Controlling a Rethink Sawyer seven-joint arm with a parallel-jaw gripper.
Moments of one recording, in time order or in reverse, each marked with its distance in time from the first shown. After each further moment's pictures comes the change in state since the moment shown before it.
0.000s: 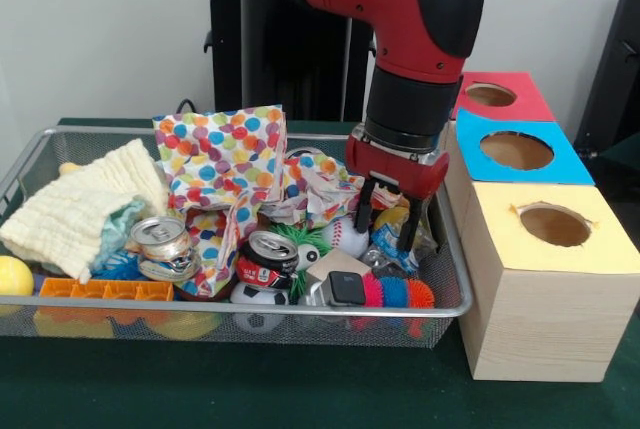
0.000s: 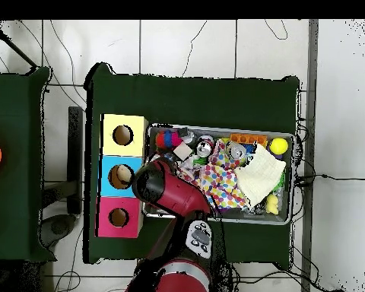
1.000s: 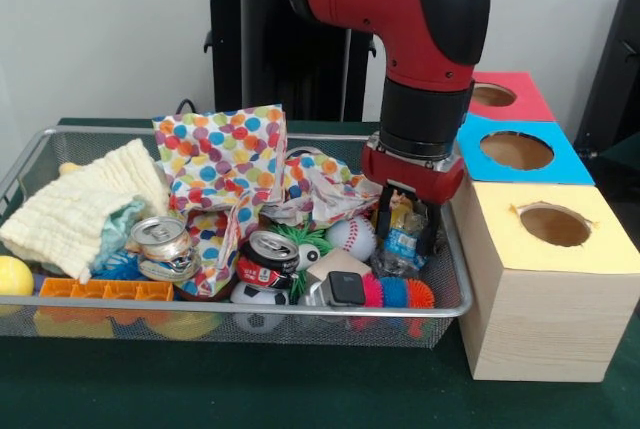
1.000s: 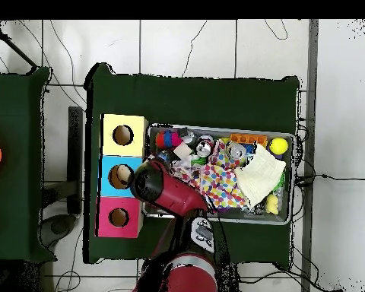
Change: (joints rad) arm -0.046 -0.007 0.089 0.027 0.000 -0.011 0.000
